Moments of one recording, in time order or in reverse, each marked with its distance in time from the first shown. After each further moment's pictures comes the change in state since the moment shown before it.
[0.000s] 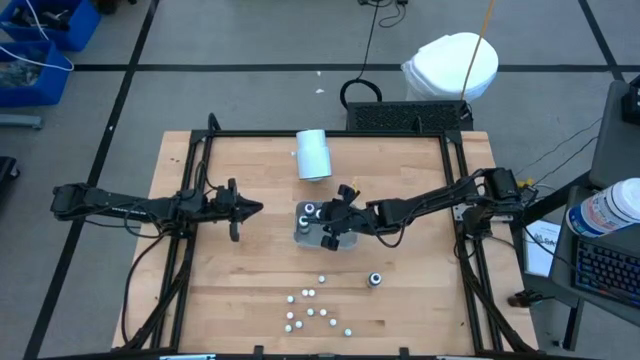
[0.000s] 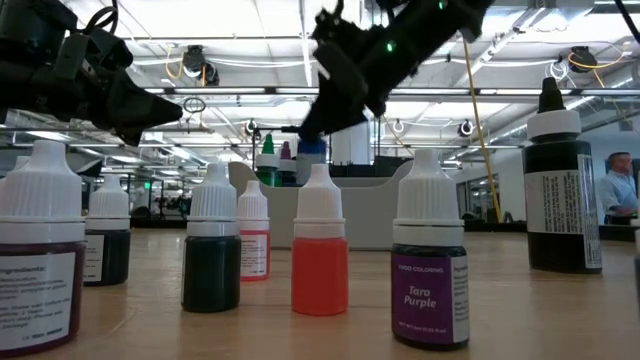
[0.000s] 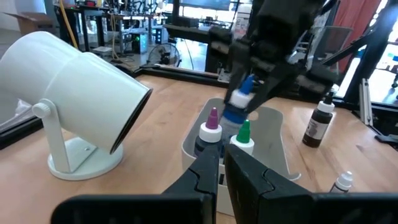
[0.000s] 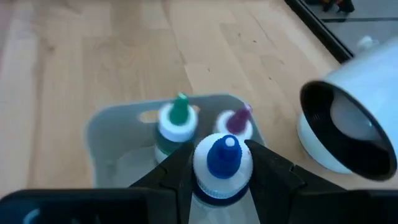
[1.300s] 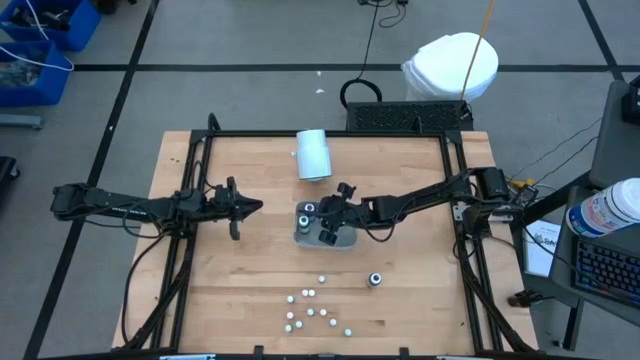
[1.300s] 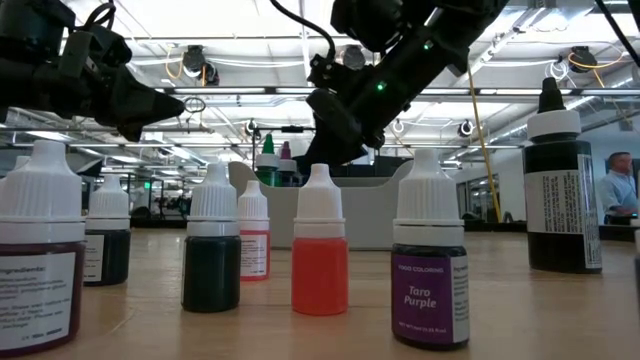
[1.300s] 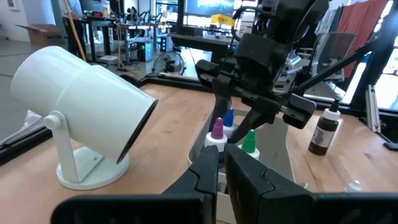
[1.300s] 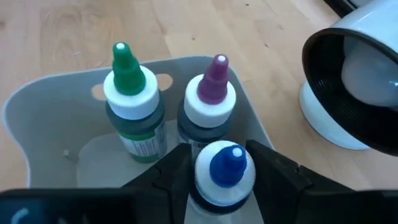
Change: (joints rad) left arm 0.000 0.000 0.000 0.031 -0.024 0.022; right arm -0.061 0.072 -0.017 0.040 -0.055 0.040
